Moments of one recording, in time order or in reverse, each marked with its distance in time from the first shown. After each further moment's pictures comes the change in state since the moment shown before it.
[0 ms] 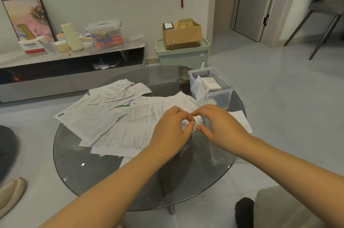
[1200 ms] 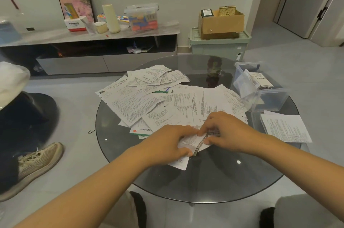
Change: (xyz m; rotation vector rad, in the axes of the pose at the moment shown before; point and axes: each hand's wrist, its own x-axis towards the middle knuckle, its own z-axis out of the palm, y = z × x) left_hand -0.053 -0.075 -0.068 0.042 -0.421 -0.107; right_hand 0.040 -0.042 0.051 -0.024 -0.396 -0.240
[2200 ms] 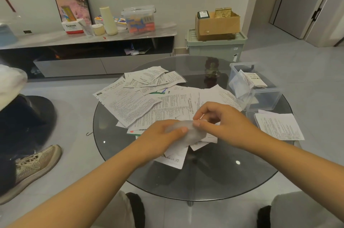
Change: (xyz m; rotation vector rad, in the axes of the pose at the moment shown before) left_hand -0.012 0.001 -0.003 -0.634 0.118 -0.155; right_hand -0.018 -0.024 -0.019 0.470 0.239 0.041
